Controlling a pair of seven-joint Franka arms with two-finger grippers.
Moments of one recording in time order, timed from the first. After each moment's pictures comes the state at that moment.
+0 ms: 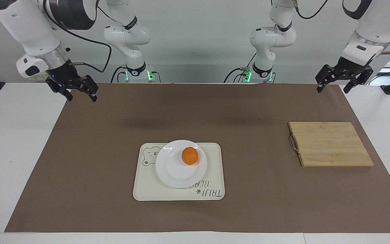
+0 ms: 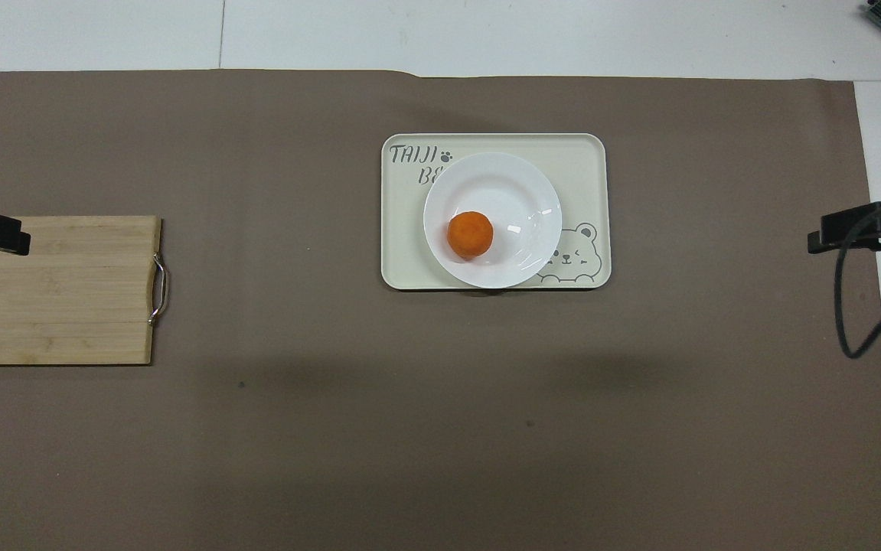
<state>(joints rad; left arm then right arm) -0.01 0.00 -0.01 -1.51 0.01 1.54 0.09 0.02 -0.01 -0.13 -1.58 0.08 1.56 0.02</state>
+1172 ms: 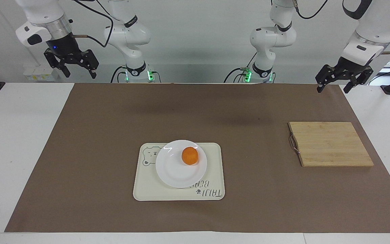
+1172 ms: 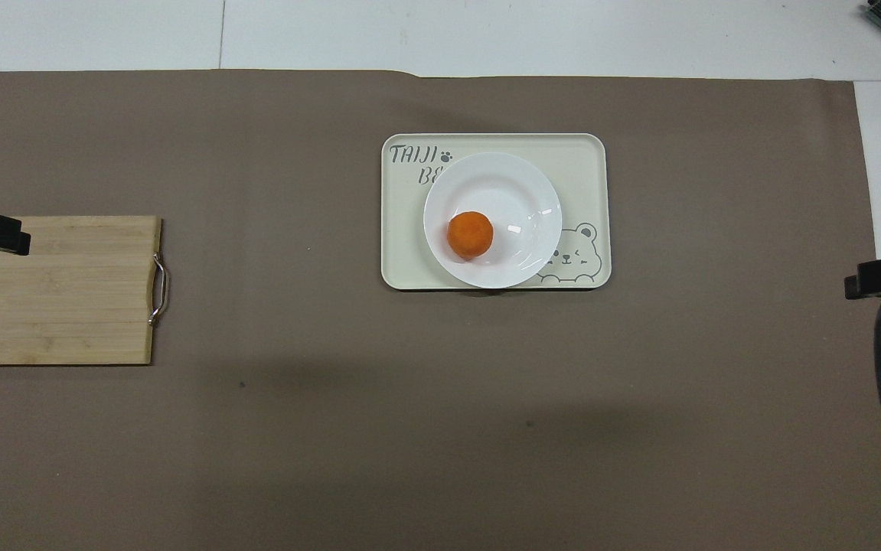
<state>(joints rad) -0.01 0.00 -0.01 -1.51 0.01 1.54 0.09 0.03 -0.11 -0.08 -1.58 -0.01 1.49 0.02</state>
